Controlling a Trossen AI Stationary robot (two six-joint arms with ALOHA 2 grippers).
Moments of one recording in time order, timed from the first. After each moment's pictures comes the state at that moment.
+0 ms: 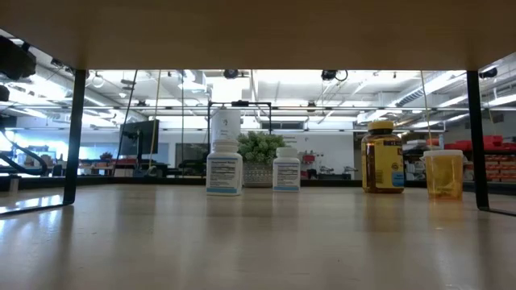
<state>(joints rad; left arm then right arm) -0.74 1.07 0.65 -1.04 0.09 -0.98 -0.02 1.22 1.12 -0.69 0.08 0.78</state>
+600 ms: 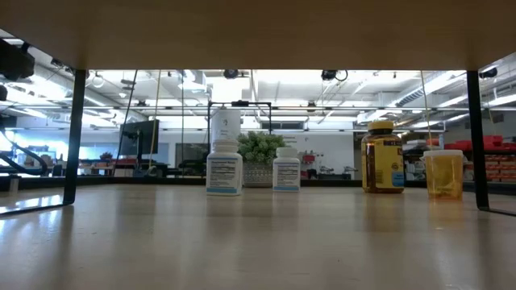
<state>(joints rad) -0.74 1.07 0.66 -1.11 0.12 -0.98 -0.02 1.22 1.12 -0.69 0.09 0.78</state>
